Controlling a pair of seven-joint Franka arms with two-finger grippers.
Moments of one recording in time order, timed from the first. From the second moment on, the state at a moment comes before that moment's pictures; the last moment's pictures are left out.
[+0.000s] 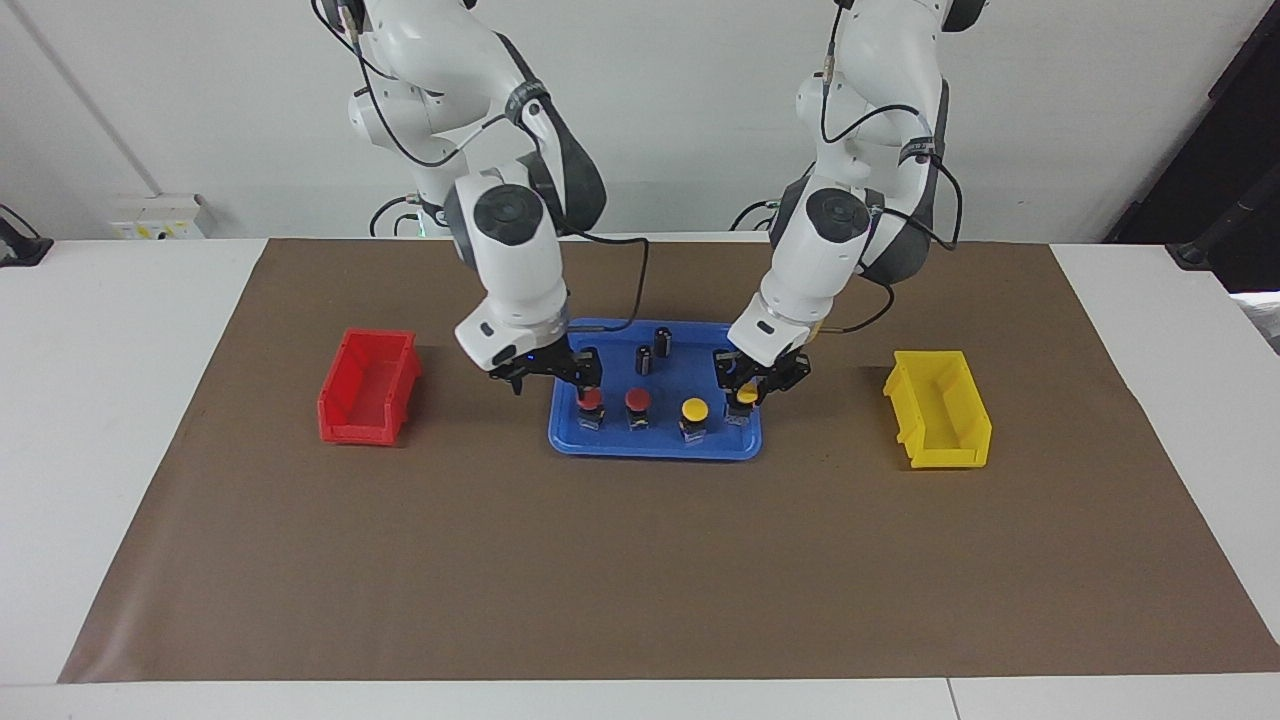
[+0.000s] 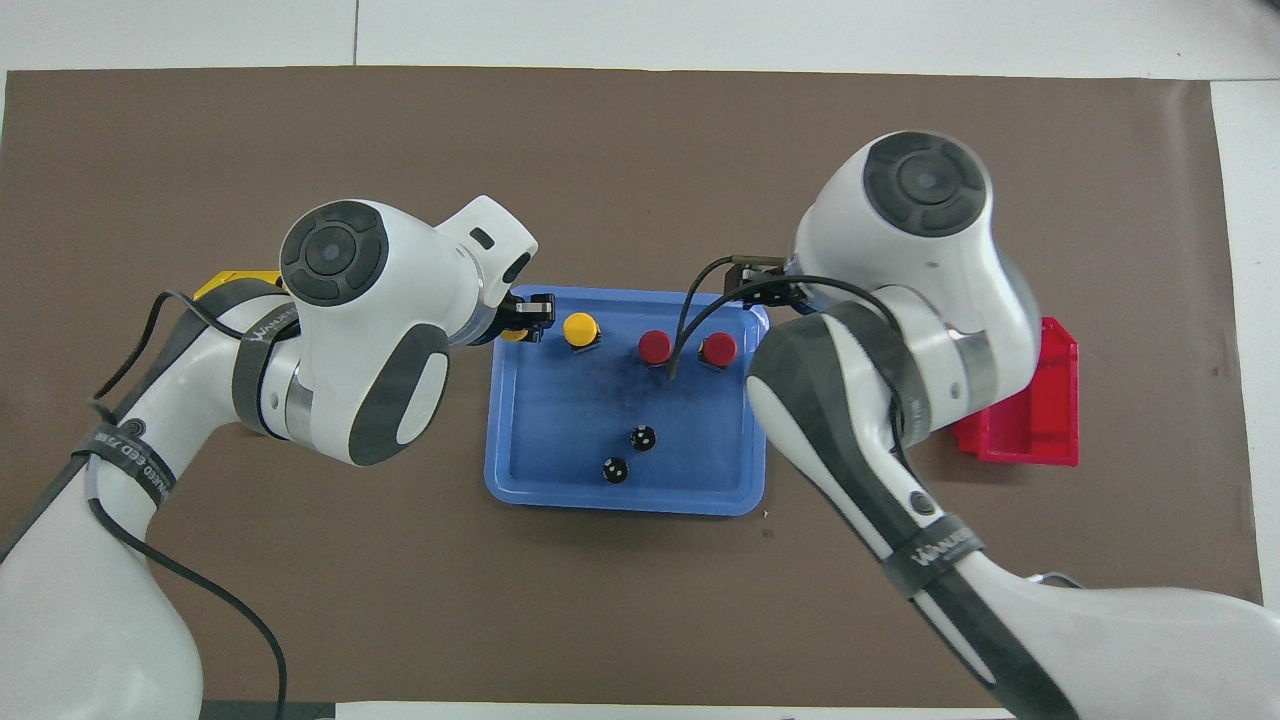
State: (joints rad) left arm -0.47 0.25 -0.07 -1.91 -0.13 2.26 -0.39; right arm 0.33 0.21 -0.02 -1.70 0.02 1.92 0.45
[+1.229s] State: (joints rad) left arm -0.48 0.17 0.03 -1.77 -0.12 1.93 -0.41; right arm -0.10 -0.01 -0.02 -1.61 -0.03 1.51 -0.07
